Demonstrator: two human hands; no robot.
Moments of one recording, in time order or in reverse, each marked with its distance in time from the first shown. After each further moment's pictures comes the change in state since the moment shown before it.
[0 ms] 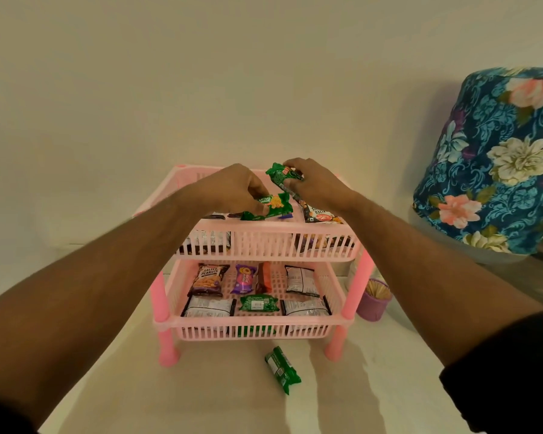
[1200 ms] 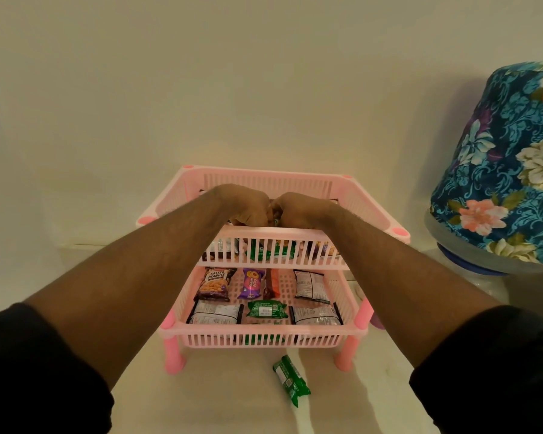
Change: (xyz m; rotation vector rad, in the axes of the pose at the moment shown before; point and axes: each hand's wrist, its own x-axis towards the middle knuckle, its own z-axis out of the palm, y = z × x) left_hand 0.046 -0.007 0.023 0.208 -0.466 -0.262; right_hand 0.019 -0.014 0.049 -0.176 -0.452 0.013
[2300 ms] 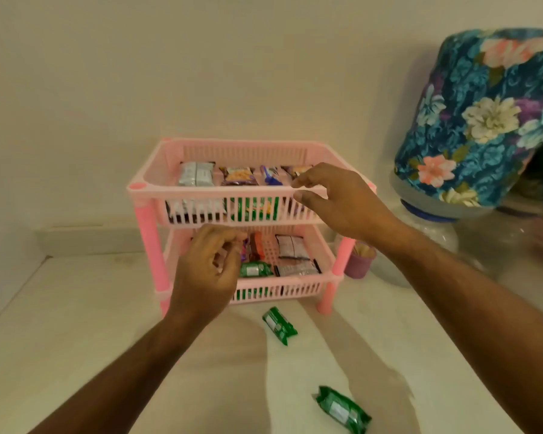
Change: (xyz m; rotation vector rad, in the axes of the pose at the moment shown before) left_hand -0.123 -0.040 0.196 -0.537 1.177 0.614; right_hand -0.170 0.002 0.024 0.094 0.593 -0.069
